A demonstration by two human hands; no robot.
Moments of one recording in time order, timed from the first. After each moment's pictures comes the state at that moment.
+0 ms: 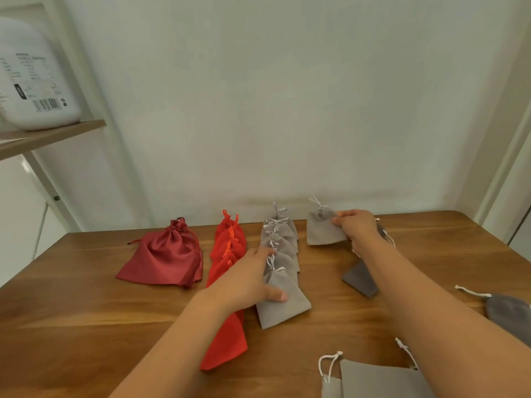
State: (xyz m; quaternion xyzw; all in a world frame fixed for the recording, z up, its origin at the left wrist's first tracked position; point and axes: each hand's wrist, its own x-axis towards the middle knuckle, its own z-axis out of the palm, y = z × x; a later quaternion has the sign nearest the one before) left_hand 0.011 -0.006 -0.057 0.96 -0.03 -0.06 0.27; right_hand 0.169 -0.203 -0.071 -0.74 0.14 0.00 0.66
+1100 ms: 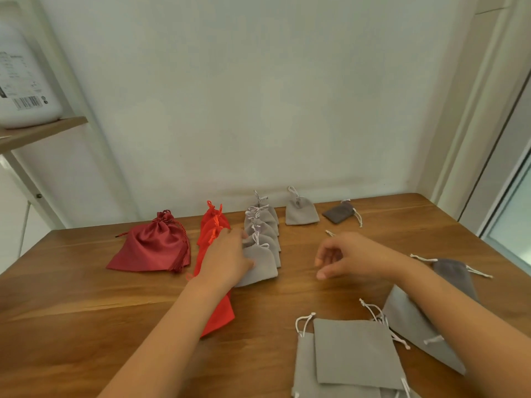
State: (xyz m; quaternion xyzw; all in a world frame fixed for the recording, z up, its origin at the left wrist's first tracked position) left_hand 0.000 -0.014 -0.052 0.98 0.07 0.07 0.18; right_hand 0.042 -0.264 -0.040 -0.91 -0.26 0.18 0.27
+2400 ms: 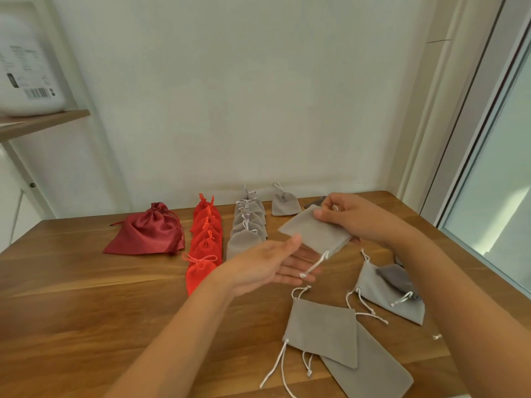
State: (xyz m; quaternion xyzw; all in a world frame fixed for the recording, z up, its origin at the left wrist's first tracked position) left_hand -0.074 -0.081 -0.029 0.71 -0.14 -0.24 0.65; right_hand -0.027 -0.278 0.023 -0.89 -0.17 0.07 0.41
